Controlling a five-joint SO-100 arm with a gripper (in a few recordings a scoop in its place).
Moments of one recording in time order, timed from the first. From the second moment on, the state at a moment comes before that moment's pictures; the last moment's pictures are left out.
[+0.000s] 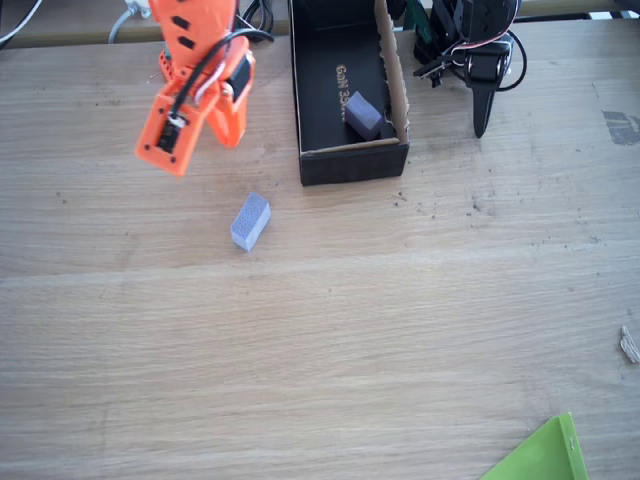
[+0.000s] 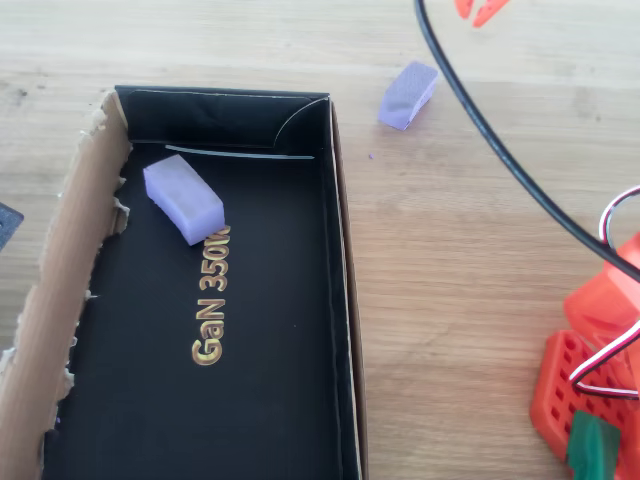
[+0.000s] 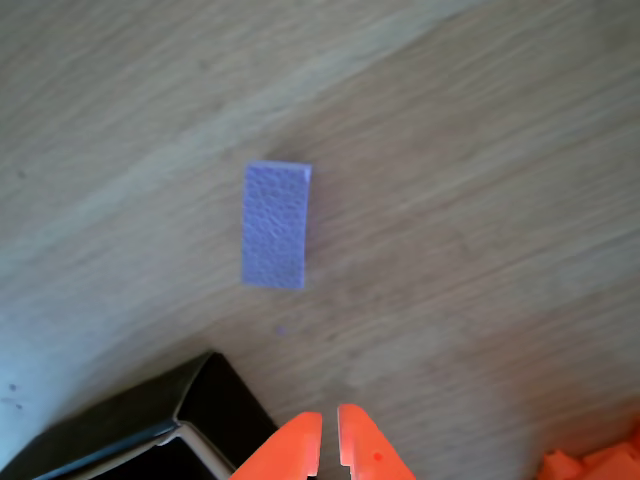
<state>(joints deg) 60.3 80.2 61.9 107.8 35.7</state>
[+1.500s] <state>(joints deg) 59.8 69.4 54.6 106.8 33.5</state>
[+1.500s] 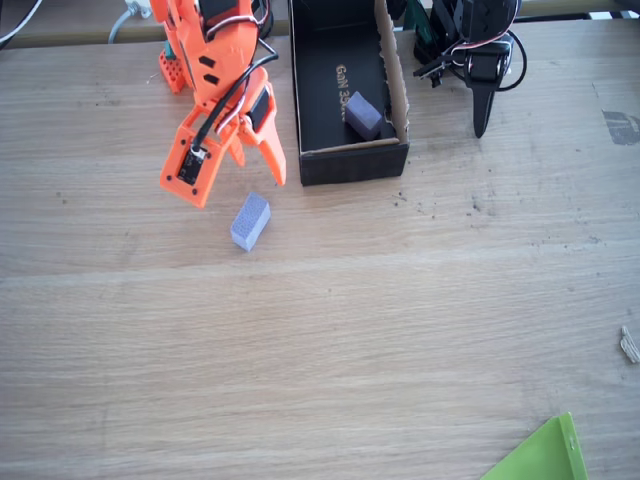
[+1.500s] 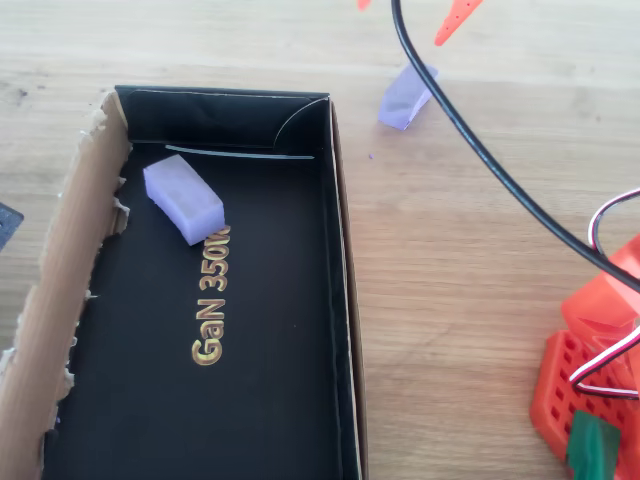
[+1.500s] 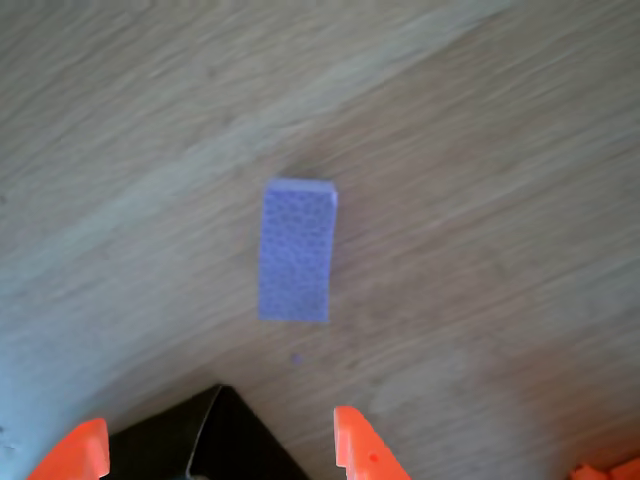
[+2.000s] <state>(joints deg) 62.7 69.5 57.0 106.7 31.7</state>
